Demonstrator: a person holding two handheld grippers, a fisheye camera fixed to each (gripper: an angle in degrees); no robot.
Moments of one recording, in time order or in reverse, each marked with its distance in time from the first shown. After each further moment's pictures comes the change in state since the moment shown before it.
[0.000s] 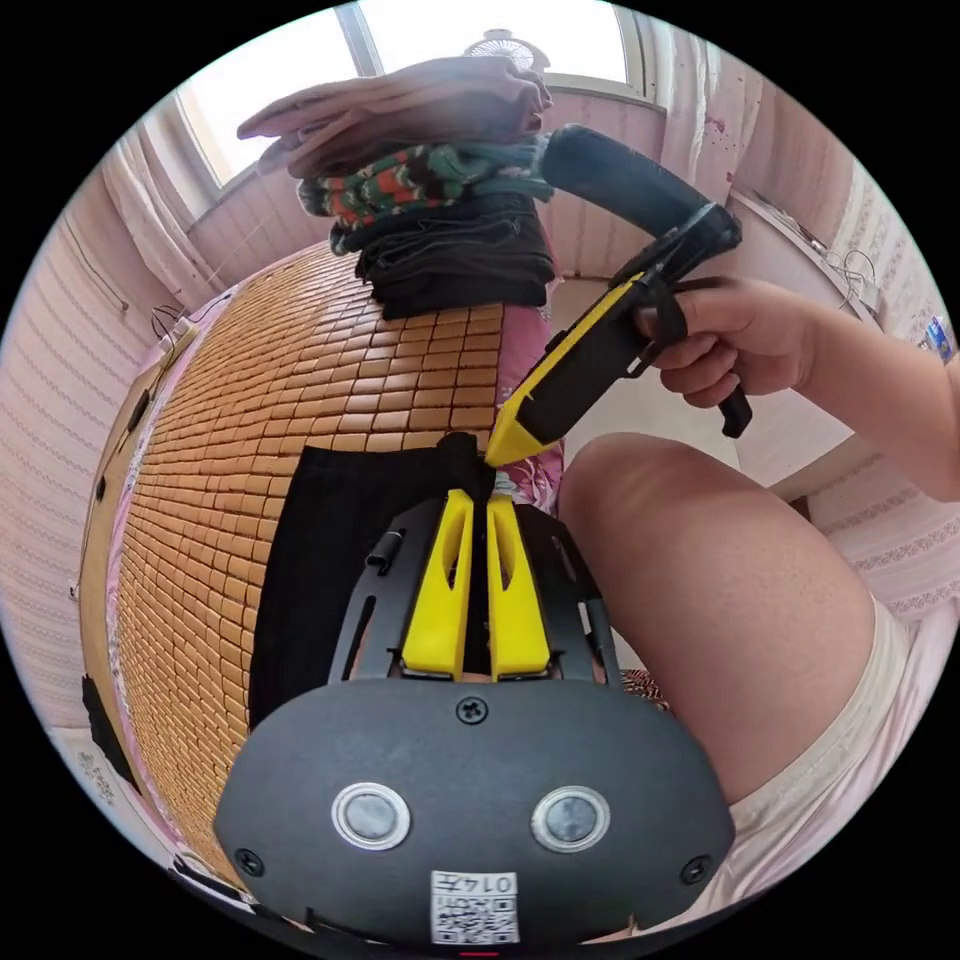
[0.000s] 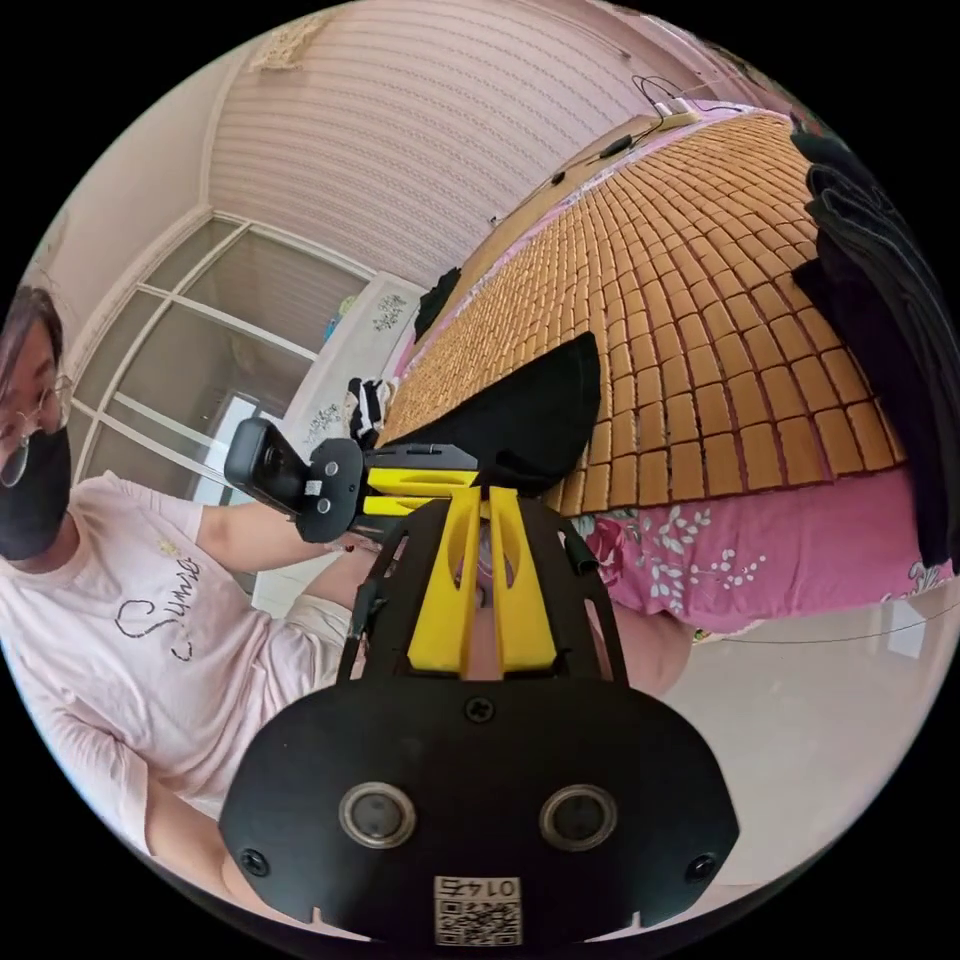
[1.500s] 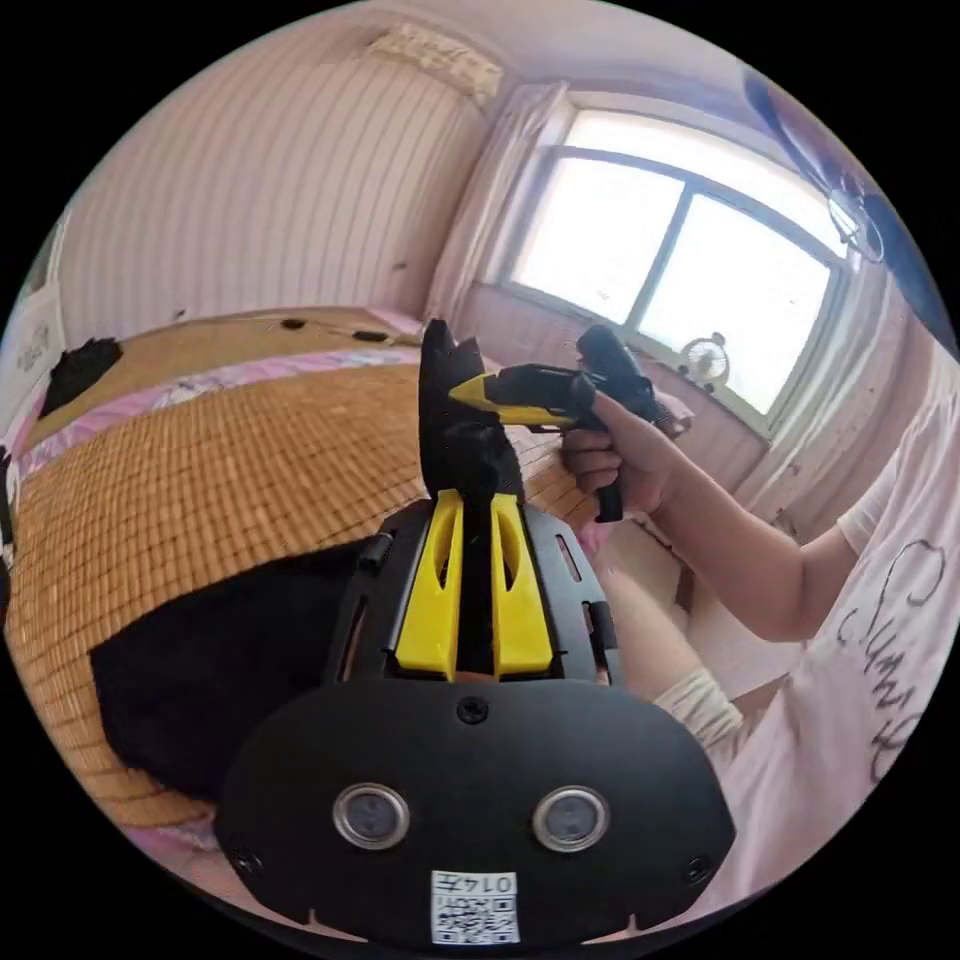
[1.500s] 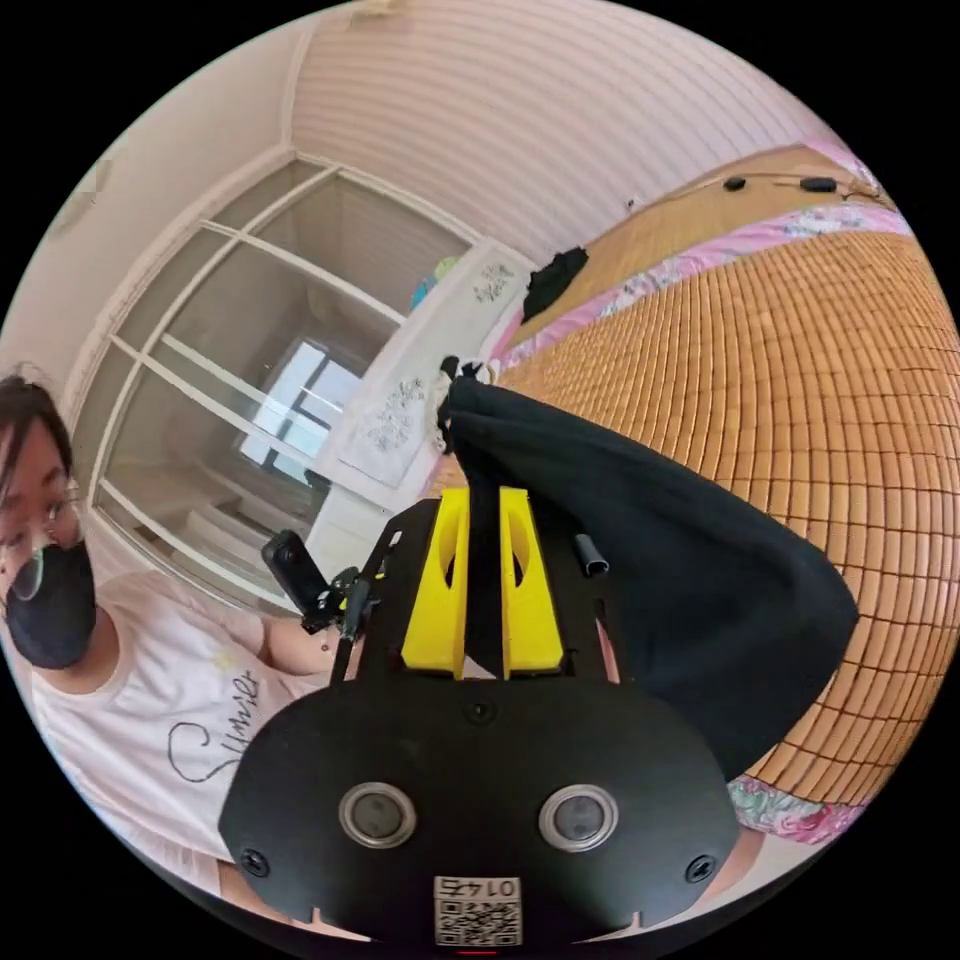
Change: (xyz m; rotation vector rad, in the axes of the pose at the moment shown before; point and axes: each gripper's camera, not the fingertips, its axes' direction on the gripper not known) left arm -0.137 0.351 -0.364 0.402 -0.070 -0.804; right arm -0.229 -0.104 0.379 -0.320 -0.009 -0.205
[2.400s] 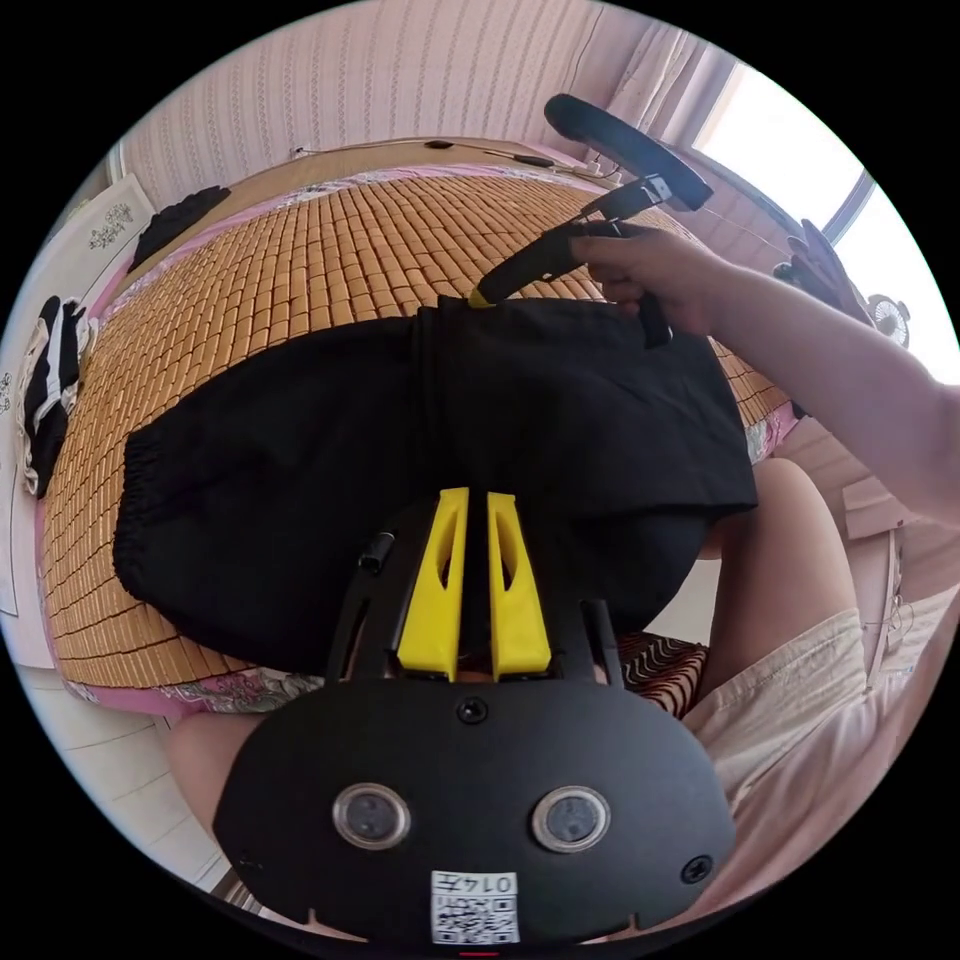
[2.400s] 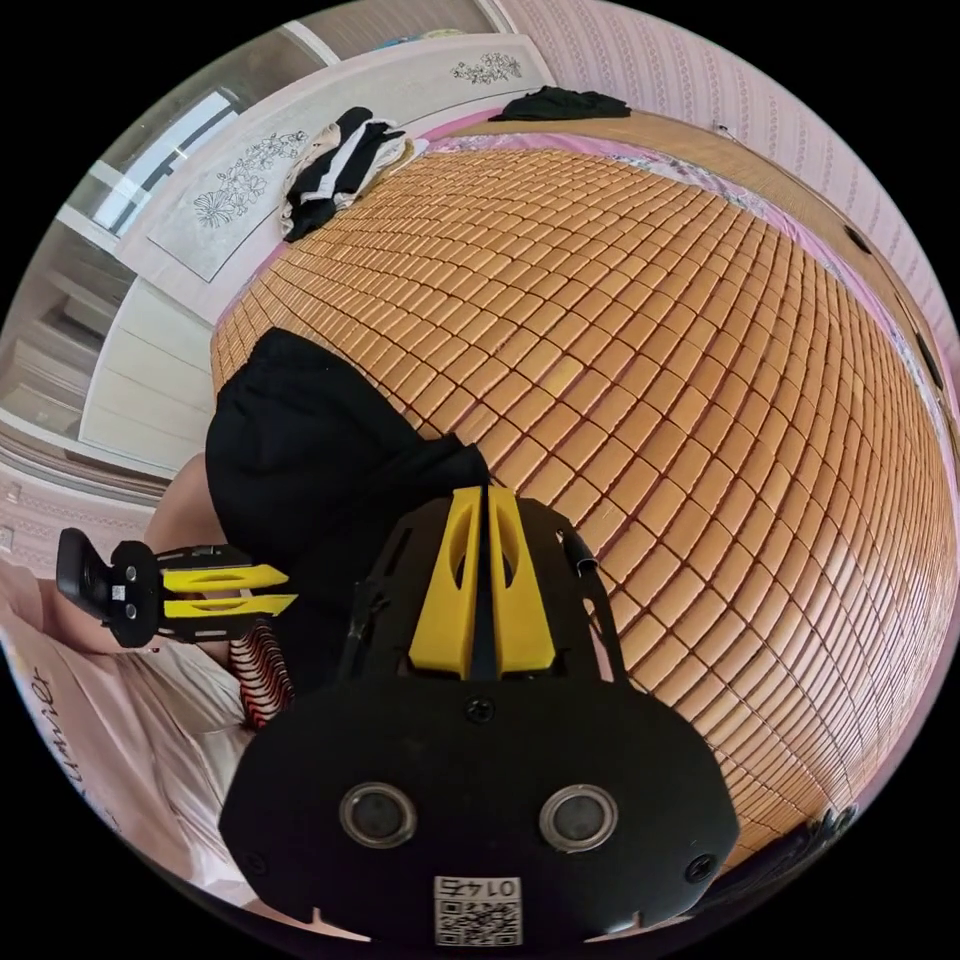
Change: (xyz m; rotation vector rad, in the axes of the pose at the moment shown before) left arm -0.104 0.021 -0.022 -0.376 -0.249 -0.182; right arm -0.035 -0.128 0.341 -0.444 0.465 -0.321
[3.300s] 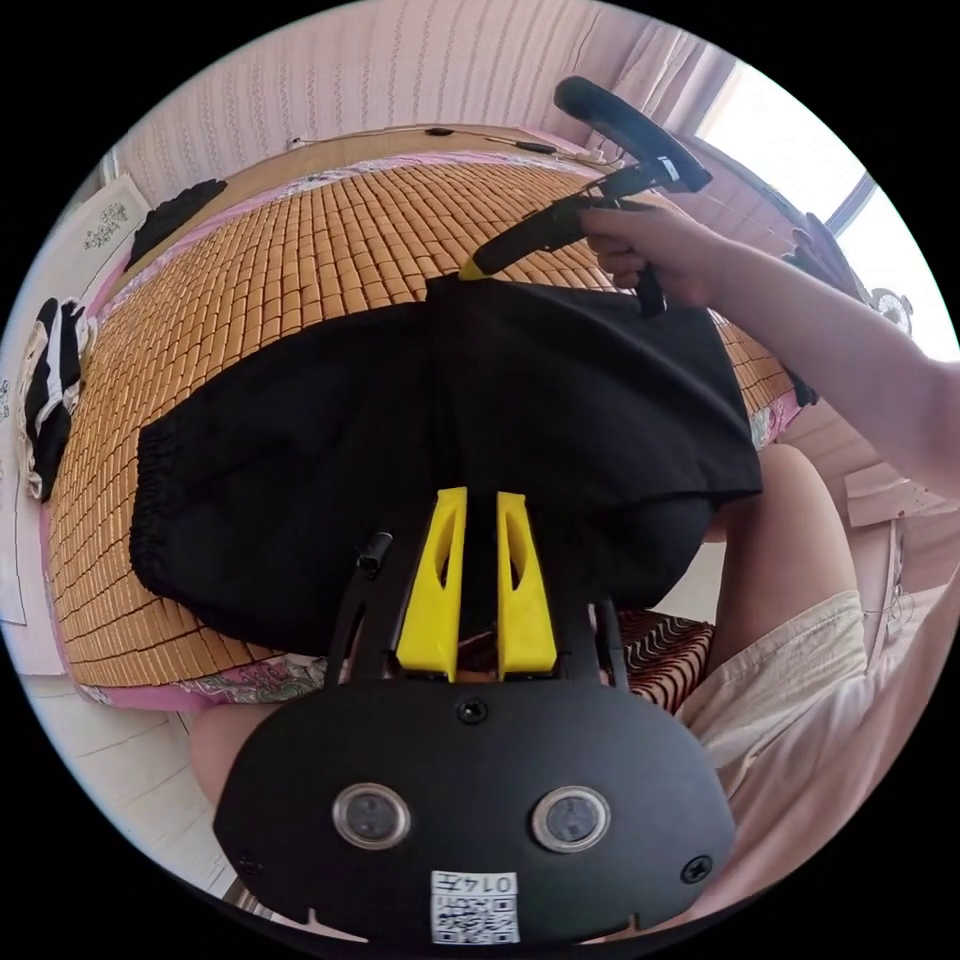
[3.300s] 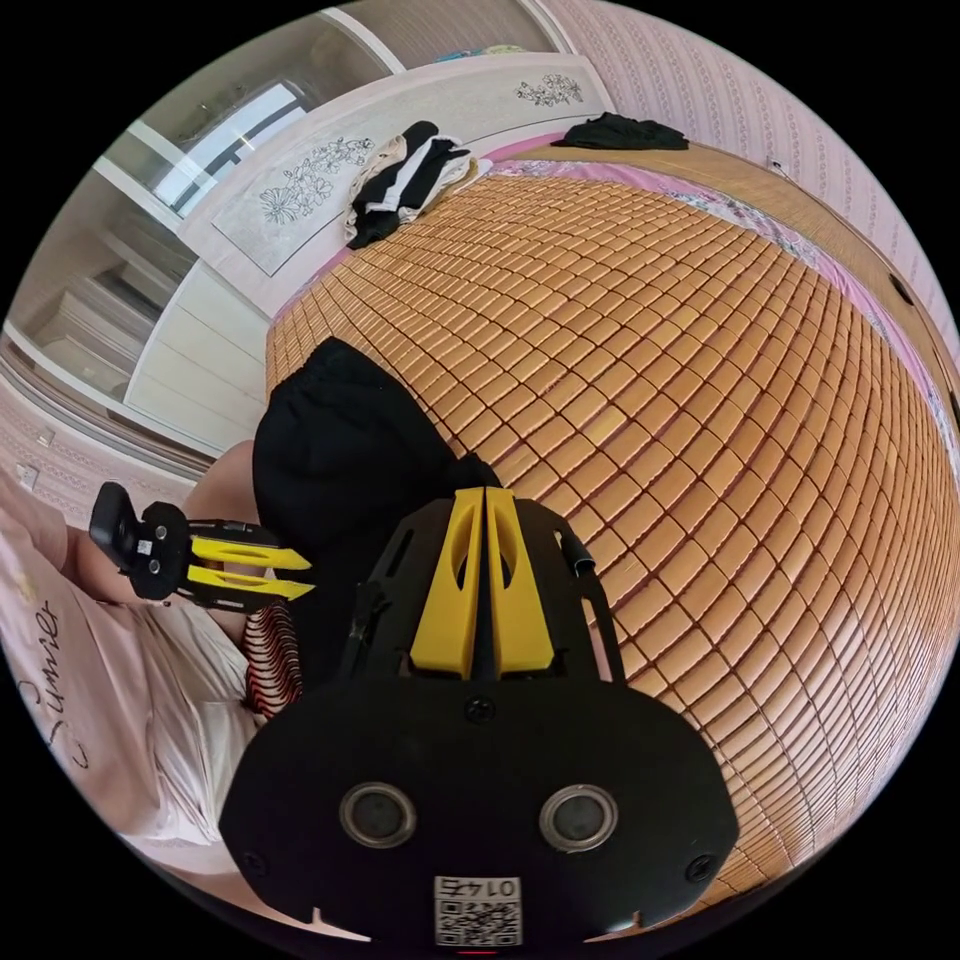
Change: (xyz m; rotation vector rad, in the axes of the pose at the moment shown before) left arm -0.036 0.008 -0.058 -0.073 -0.020 0.020; right arm -0.012 -0.065 0.033 0.045 -0.085 -0.115
